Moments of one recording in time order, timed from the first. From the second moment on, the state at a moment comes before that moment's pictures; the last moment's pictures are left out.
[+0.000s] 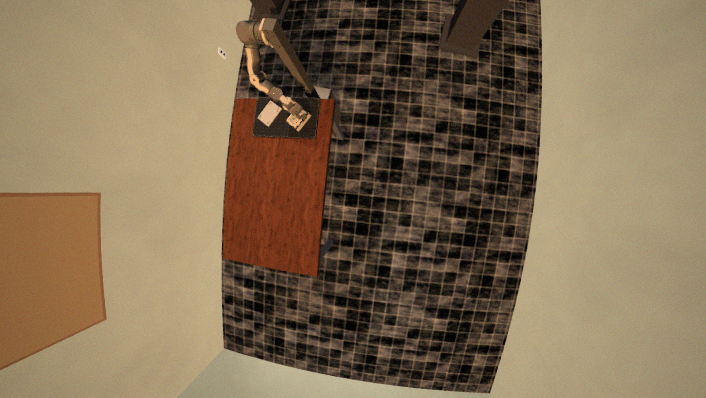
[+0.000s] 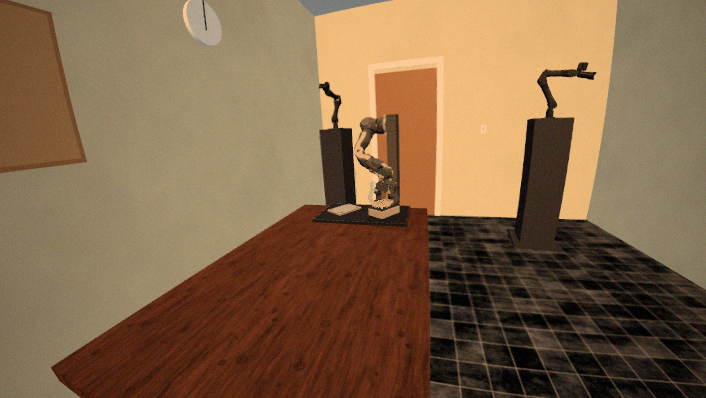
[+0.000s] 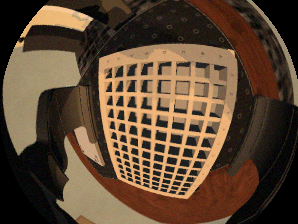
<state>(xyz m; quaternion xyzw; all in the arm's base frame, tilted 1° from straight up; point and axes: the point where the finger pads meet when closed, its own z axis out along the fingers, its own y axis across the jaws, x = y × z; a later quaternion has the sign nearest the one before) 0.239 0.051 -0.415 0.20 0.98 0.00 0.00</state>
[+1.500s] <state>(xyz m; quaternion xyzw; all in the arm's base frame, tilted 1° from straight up) 0.239 0.051 -0.415 0.20 0.98 0.00 0.00</state>
